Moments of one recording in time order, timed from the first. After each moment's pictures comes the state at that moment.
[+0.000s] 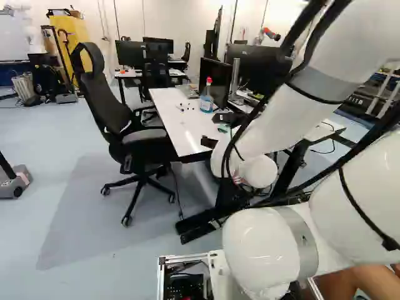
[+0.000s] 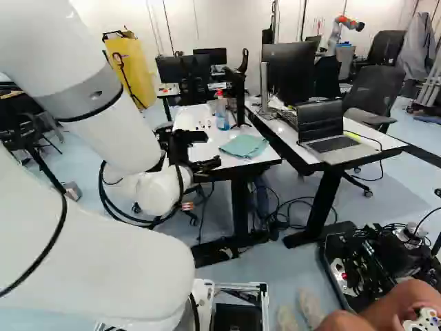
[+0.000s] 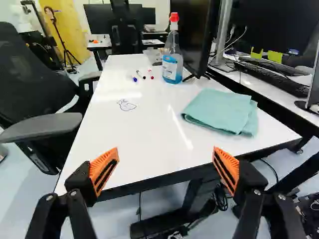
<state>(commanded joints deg) 0.0 16.0 -5.0 0.0 50.0 0.0</state>
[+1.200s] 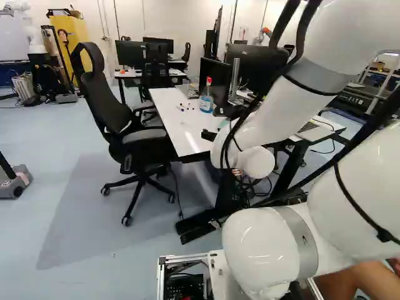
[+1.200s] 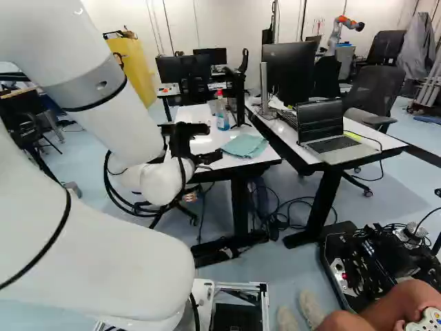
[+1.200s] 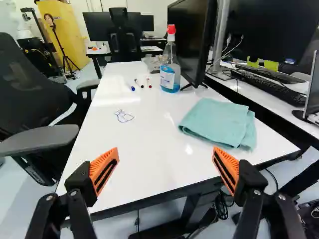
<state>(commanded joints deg) -0.9 14.4 -9.0 0.0 50.0 0.0</state>
